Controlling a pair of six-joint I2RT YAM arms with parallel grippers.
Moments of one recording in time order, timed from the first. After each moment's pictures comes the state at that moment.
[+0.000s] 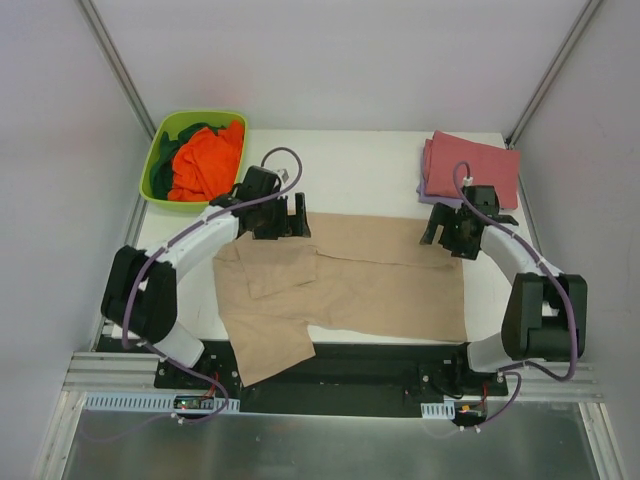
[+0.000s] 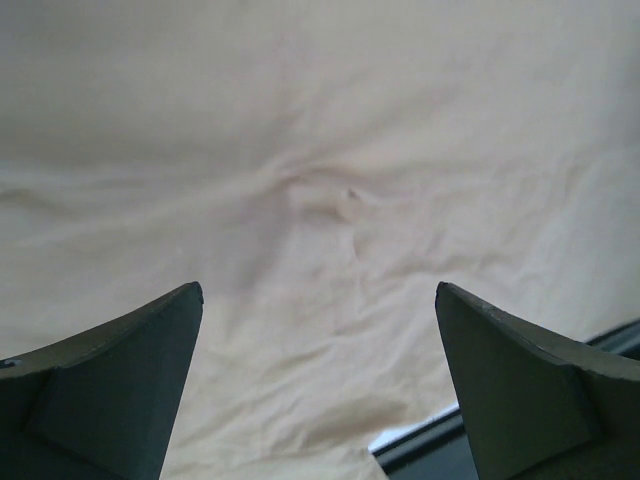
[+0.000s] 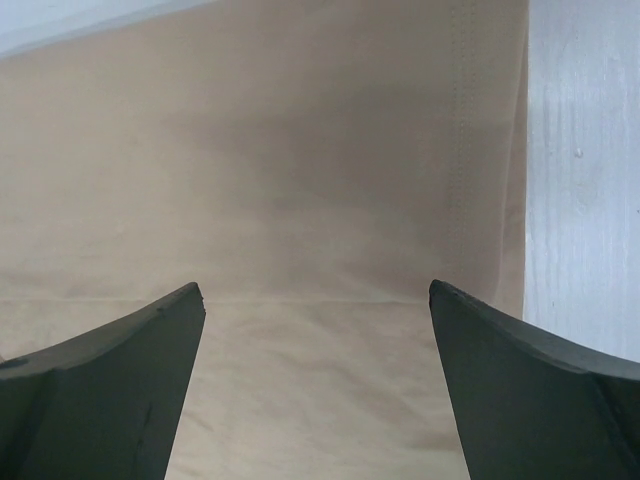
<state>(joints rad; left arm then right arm) -0.47 1.50 1.07 -0.48 0.21 -0.48 0.01 1.41 0.89 -0.50 -0.14 0.32</state>
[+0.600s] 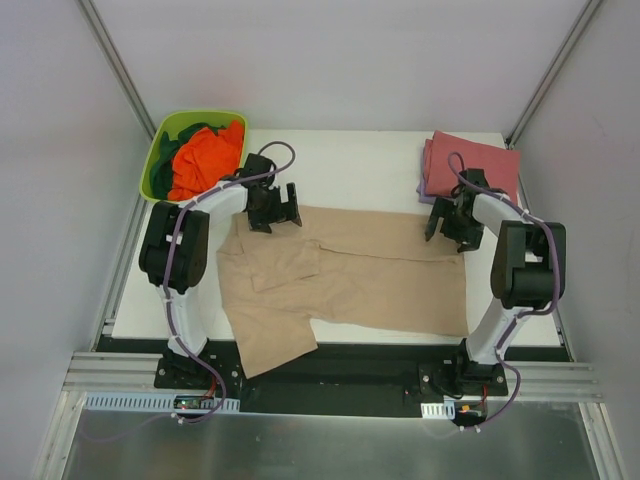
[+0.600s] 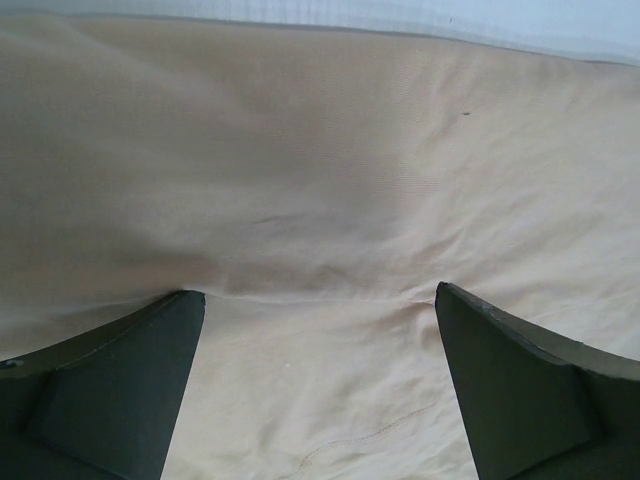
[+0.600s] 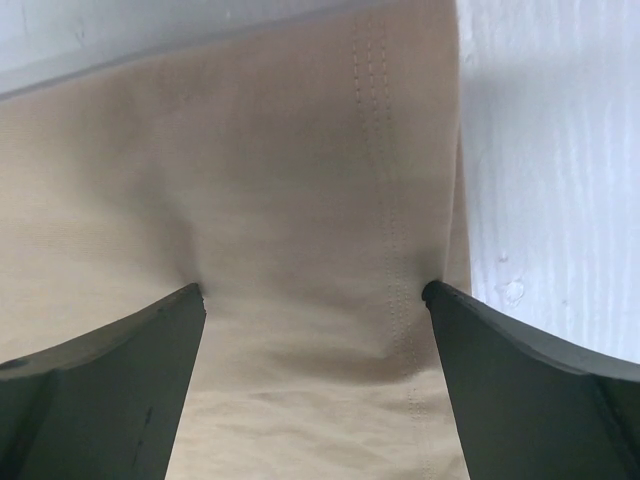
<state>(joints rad) -0.30 1.93 1.32 -0.49 0.25 -0.48 -0.01 1.80 1.16 -0.62 0.00 0.30</state>
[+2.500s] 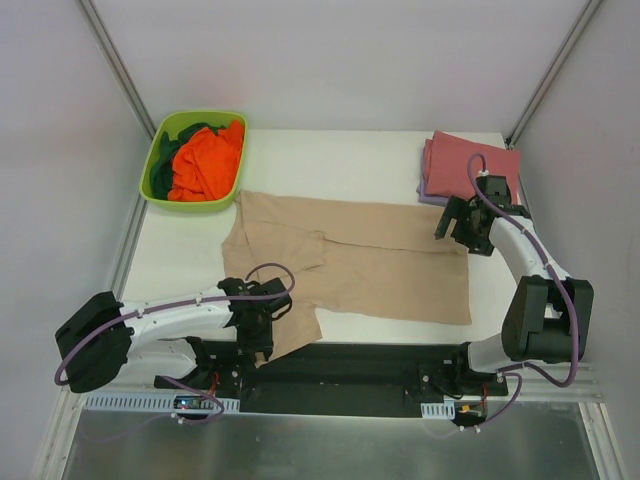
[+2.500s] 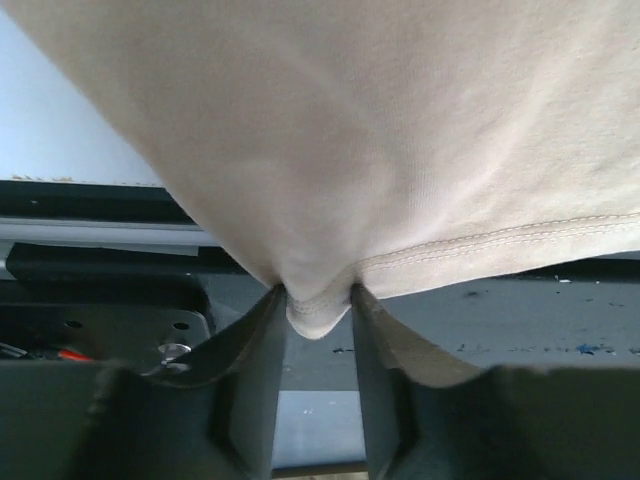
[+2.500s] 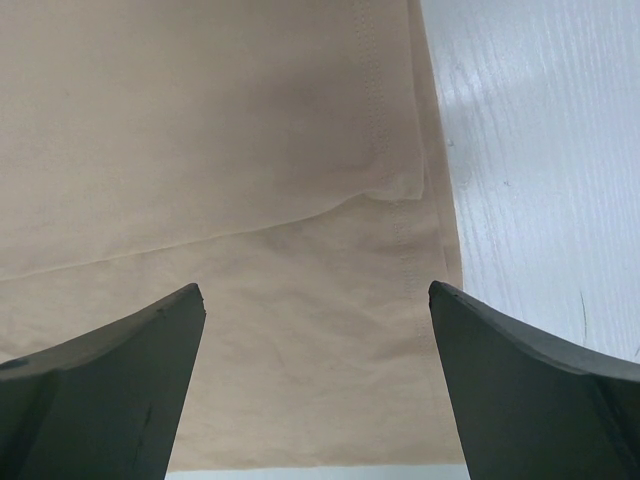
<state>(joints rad) -0.98 1.18 0.55 -0.91 0.08 -1.12 -0.04 1.45 1.02 -0.65 -0.01 0.32</state>
